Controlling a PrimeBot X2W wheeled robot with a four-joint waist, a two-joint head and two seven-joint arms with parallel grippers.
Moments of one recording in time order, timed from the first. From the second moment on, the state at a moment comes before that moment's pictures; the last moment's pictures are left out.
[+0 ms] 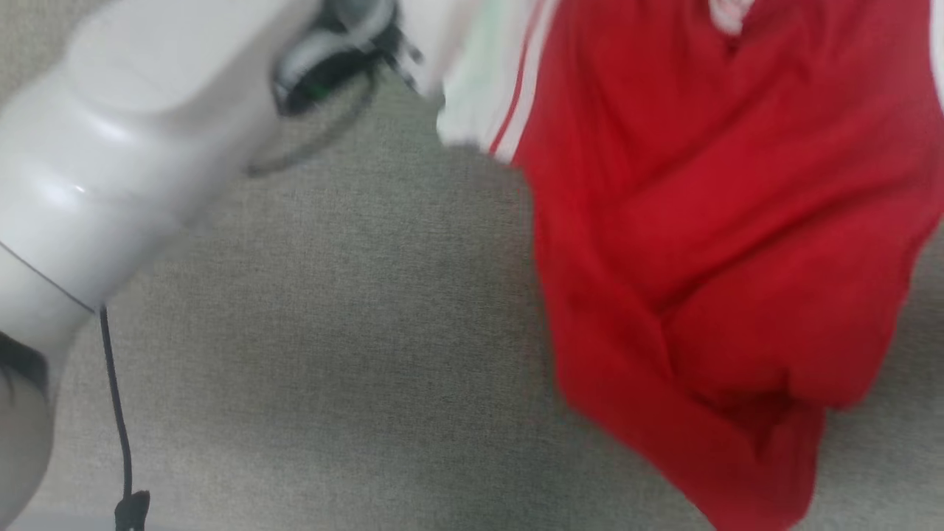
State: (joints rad) left arm -1.59 0.39 -1.28 0.57 -1.18 -0.13 0.07; right arm -1.53 -1.04 1.26 0.35 1.19 0.13 0.33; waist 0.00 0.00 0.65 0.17
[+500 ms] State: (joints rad) left arm -1.87 0.36 -1.05 1.00 -1.21 -0.11 -0.26; right arm -1.82 -0.82 1.07 0.82 1.14 0.13 -0.01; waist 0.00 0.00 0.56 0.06
